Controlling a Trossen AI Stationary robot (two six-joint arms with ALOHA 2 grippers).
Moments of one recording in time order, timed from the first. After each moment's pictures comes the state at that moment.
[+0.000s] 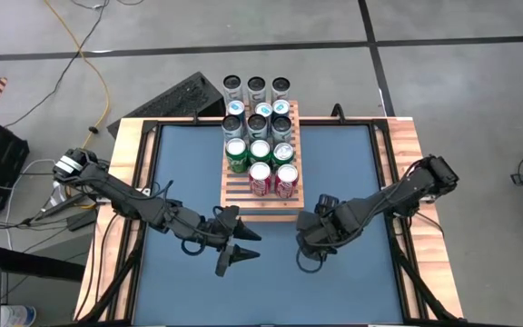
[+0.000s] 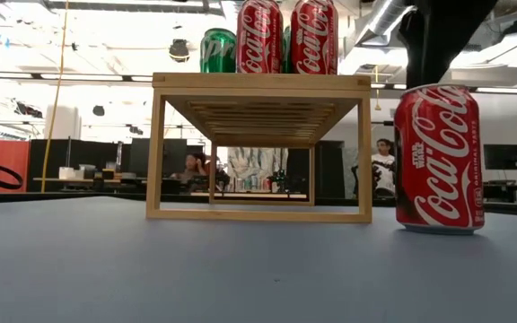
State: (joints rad) left arm -0.44 1.41 0.97 0.35 -0.25 -0.54; right arm 0.44 1.67 1.43 -1.20 0.29 0.69
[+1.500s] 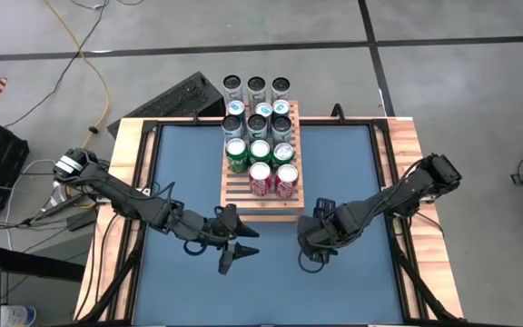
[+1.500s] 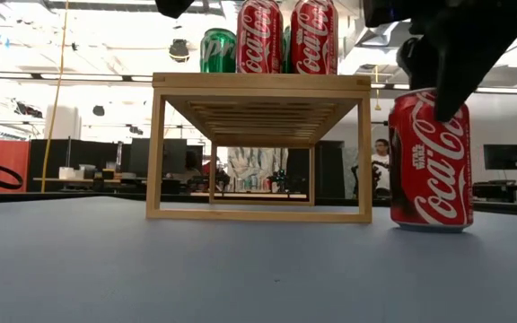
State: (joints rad) left arm -0.44 1.41 0.97 0.25 -0.30 -0.54; right arm 0.43 1.64 1.28 -1.02 0.24 0.60
